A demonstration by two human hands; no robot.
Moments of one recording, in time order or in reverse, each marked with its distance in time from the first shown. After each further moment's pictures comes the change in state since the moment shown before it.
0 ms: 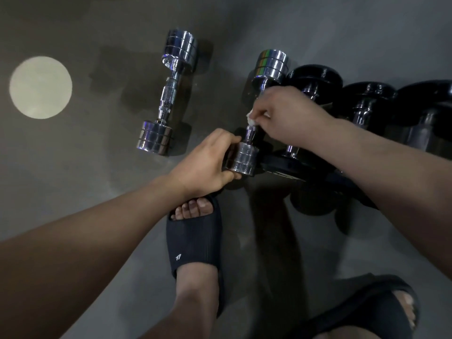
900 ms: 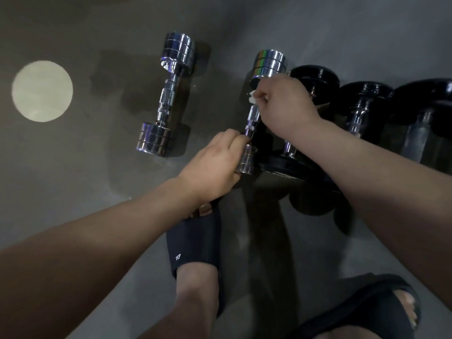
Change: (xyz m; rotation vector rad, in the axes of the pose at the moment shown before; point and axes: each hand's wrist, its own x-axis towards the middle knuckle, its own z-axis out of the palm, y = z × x) left_hand 0.002 0.027 0.004 0.291 0.005 0.068; right_hand 0.014 0.001 0.007 0.086 0.247 0.256
